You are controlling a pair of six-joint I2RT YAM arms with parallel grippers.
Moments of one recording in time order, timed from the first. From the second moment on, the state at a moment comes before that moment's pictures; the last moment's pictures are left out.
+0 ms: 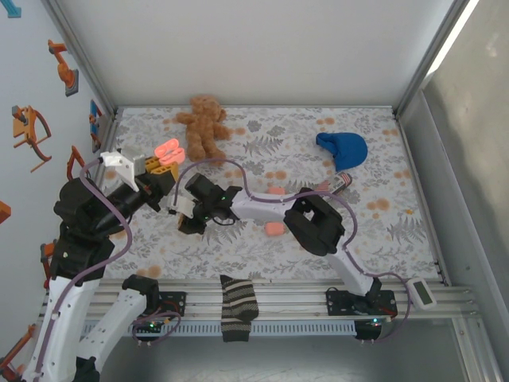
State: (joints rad) left arm -0.31 0.62 1.02 -0.44 0.44 -0.11; right arm 1.07 2.23 1.66 -0.24 -0.47 -0.25
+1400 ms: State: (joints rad) left arm -0.55 0.81 0.67 0.08 0.69 -0.24; right arm 1.01 1.17 1.18 -0.09 -0.19 -0.47
